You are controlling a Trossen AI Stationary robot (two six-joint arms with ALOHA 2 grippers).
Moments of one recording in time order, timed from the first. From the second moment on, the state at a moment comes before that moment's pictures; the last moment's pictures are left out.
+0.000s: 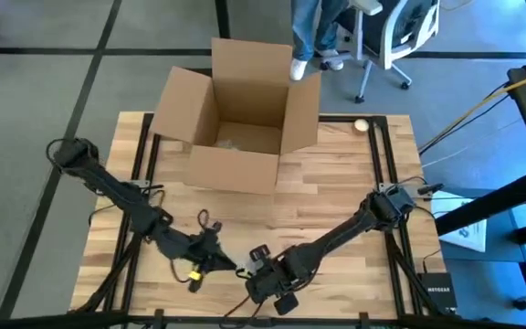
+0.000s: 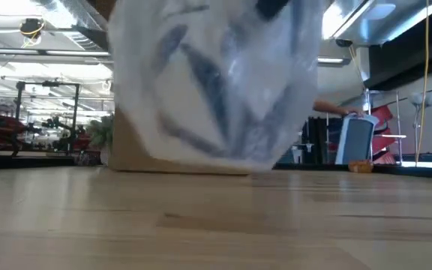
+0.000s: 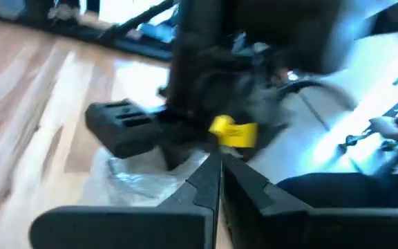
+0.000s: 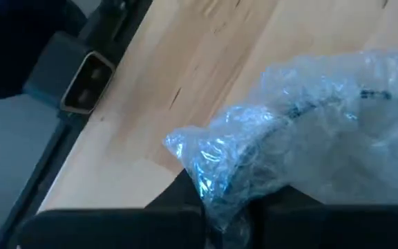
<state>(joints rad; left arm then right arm) -0.67 1.34 0.86 0.20 -0.35 -0.46 0.55 2.27 2.08 -1.02 0.03 0.03</state>
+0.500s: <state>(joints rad) -0.81 1.19 0.87 -0.03 -0.67 -0.37 0.54 2.20 2.33 -1.11 0.17 -0.04</state>
